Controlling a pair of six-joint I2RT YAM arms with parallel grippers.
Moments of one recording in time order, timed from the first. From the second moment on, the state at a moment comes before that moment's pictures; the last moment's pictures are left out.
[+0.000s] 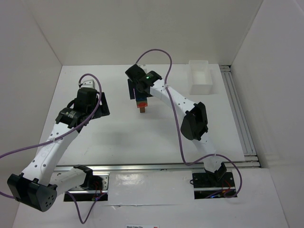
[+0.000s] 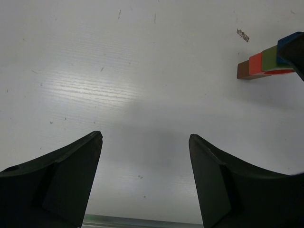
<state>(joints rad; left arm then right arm) -0.30 1.06 1.09 -0.78 -0.30 -0.44 0.77 2.28 2.31 -1.02 0.33 0.52</state>
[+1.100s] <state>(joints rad) -0.30 1.06 1.09 -0.78 -0.30 -0.44 0.77 2.28 2.31 -1.01 0.34 0.51</state>
